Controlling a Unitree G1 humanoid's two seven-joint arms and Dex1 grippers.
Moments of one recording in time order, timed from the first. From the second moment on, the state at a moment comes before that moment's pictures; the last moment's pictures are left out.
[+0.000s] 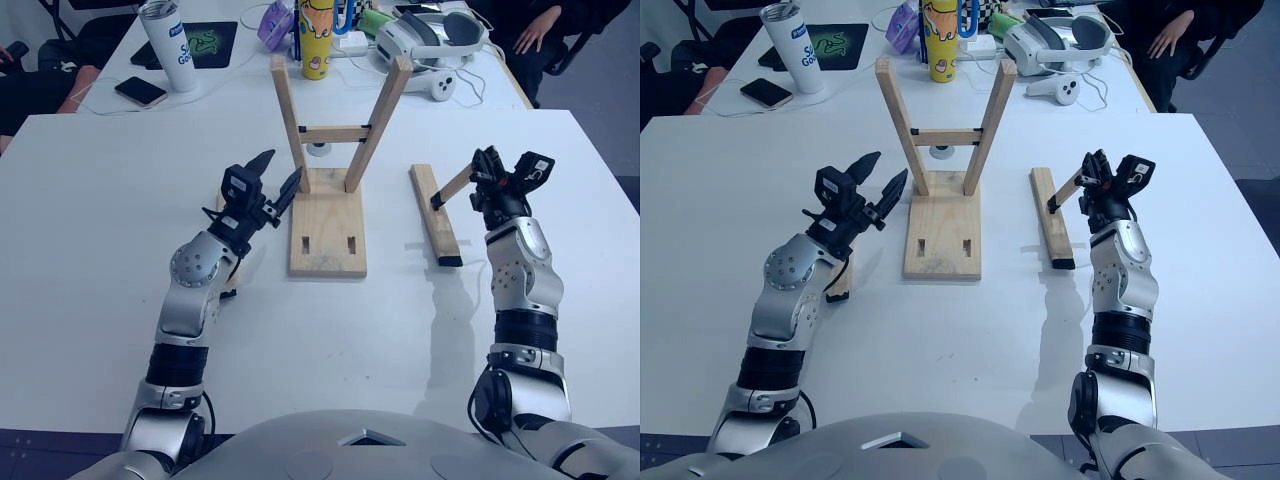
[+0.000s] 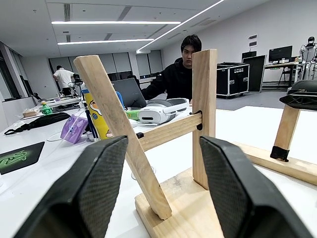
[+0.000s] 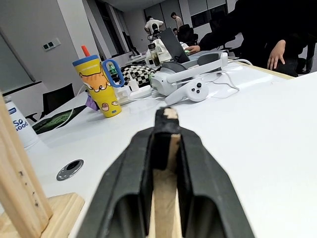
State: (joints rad) left arm -0.16 0.21 -0.08 -0.13 -0.15 0.02 -0.42; right arm -0.32 -0.25 -0.29 0.23 0.43 0.18 0.23
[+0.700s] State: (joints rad) left arm -0.16 0.21 -0.07 -0.13 -0.15 0.02 -0.42; right arm -0.22 -0.22 -0.19 0.21 0.24 0.01 0.18
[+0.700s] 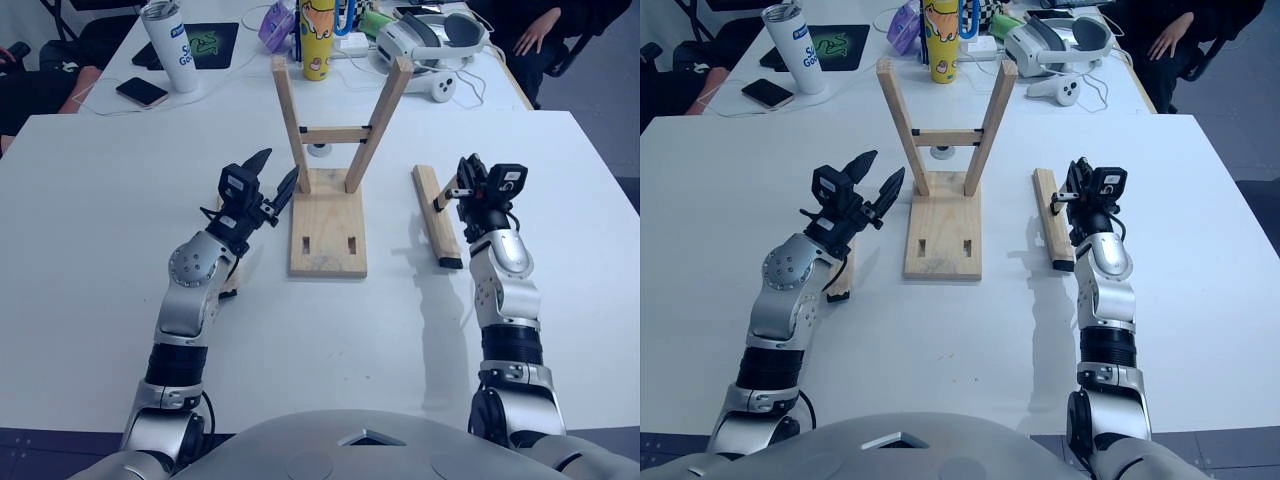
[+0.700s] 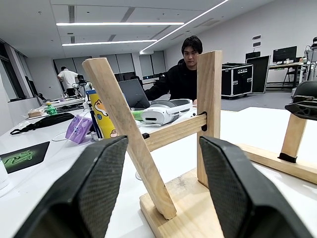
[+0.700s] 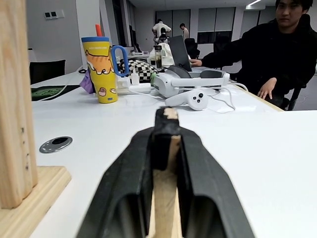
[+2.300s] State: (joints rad) left arm -0.11 0.19 -0.10 -0.13 -0.12 0.01 -0.39; right arm -0.47 -0.31 -0.23 -0.13 0.25 0.33 0.12
